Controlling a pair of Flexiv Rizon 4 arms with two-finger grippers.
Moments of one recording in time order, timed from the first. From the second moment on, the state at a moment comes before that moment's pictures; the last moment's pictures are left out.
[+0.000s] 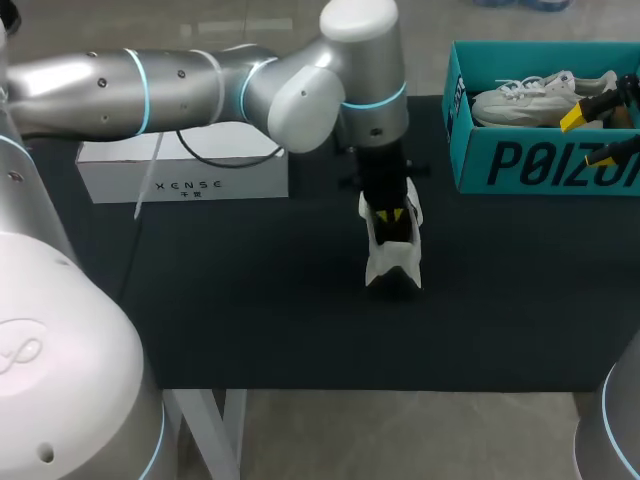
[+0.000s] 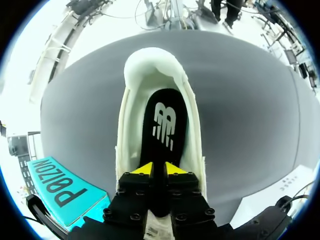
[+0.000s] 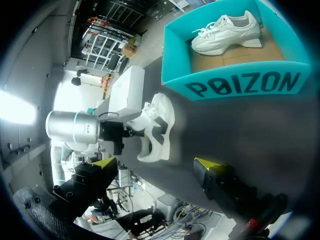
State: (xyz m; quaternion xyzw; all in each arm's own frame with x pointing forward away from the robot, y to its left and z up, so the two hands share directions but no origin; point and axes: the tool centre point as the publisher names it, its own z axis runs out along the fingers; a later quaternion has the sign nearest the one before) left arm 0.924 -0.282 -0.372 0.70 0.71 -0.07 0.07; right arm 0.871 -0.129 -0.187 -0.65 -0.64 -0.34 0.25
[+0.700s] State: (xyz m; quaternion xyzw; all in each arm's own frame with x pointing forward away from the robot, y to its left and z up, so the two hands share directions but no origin) left arm 0.927 -0.275 -0.354 0.71 0.71 -0.04 0.01; right arm 0.871 -0.129 -0.187 -0.65 -0.64 -0.34 0.25
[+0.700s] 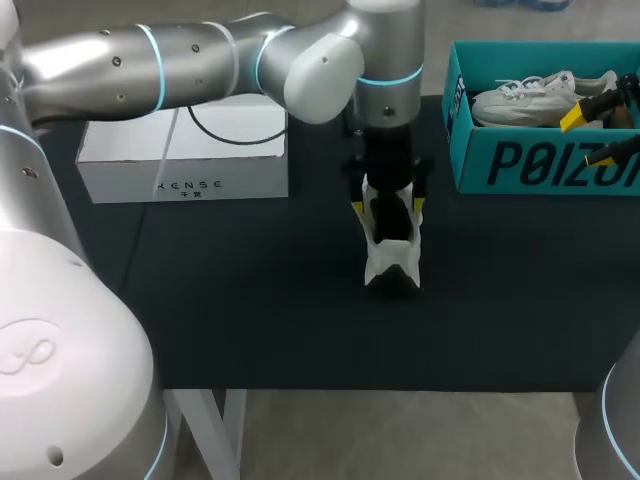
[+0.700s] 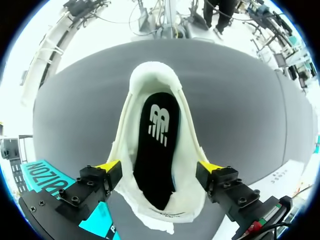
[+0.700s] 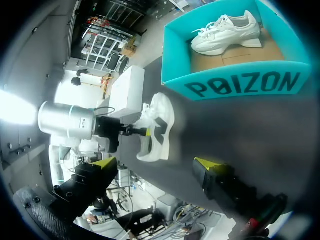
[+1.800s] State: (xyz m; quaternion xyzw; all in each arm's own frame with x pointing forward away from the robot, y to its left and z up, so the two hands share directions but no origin) left arm 0.963 -0.277 -0.300 0.70 0.71 -0.05 0.03; right arm 0.871 -0.130 -0.187 -0.65 -0.64 -0.34 0.25
